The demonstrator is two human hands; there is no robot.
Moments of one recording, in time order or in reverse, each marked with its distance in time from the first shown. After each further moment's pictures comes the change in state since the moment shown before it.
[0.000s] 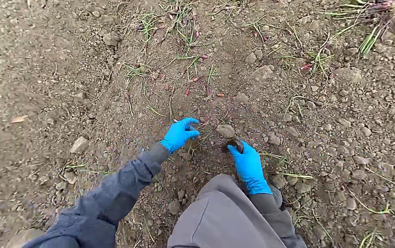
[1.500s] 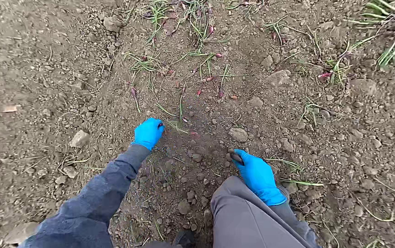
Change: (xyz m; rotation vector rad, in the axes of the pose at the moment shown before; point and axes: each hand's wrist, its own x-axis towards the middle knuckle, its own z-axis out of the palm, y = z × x) left_hand -0.014 -0.087 -0.102 0.734 0.221 -0.298; right_hand -0.015 -0.036 0.003 -0.639 -0.279 -0.017
